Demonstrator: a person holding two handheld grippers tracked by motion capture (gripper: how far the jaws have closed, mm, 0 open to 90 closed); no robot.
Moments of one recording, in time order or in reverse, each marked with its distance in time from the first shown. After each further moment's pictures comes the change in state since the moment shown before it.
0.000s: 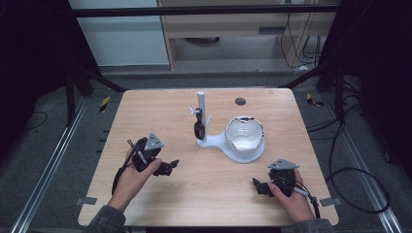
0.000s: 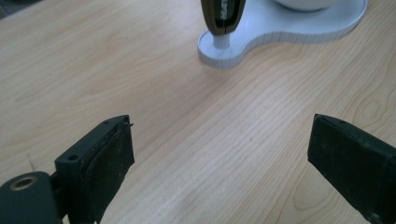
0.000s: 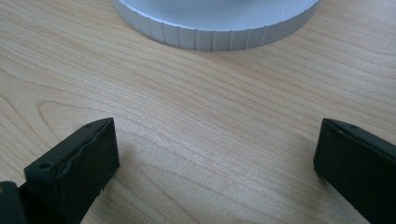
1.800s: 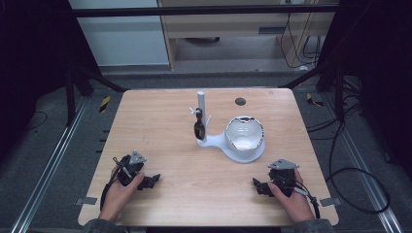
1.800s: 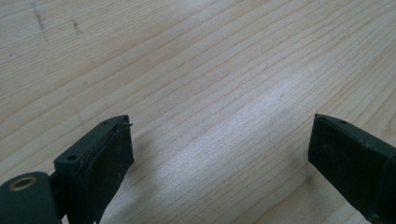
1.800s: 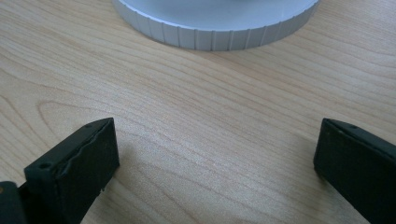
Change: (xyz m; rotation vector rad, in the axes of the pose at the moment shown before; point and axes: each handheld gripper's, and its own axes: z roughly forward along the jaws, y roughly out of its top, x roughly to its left) left arm 0.034 -0.089 0.018 0.116 0.046 -0.122; right arm 0.000 0.000 0.000 0.000 0.000 0.001
